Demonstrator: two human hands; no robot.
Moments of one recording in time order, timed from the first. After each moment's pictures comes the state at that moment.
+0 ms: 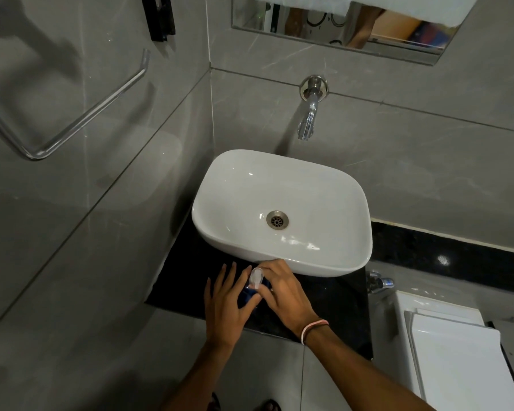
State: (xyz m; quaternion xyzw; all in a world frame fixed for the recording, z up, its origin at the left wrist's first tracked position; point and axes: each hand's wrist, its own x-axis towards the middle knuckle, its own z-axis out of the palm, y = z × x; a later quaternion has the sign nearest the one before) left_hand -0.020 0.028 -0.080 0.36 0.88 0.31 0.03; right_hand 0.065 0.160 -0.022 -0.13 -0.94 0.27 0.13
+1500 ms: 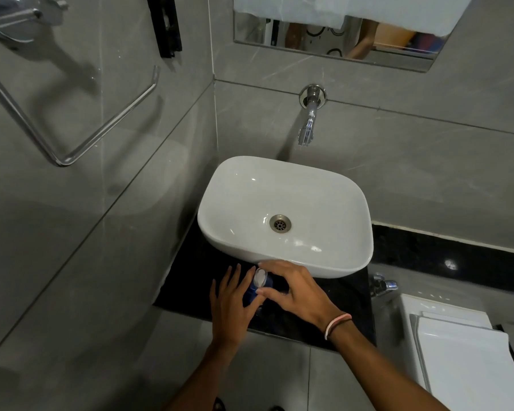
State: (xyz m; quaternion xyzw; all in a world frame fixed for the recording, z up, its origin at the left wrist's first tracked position) left_hand -0.019 0.029 -0.075 0.36 0.88 0.30 0.01; right_hand 0.075 0.171 0.018 -0.12 -0.92 0.36 0.08
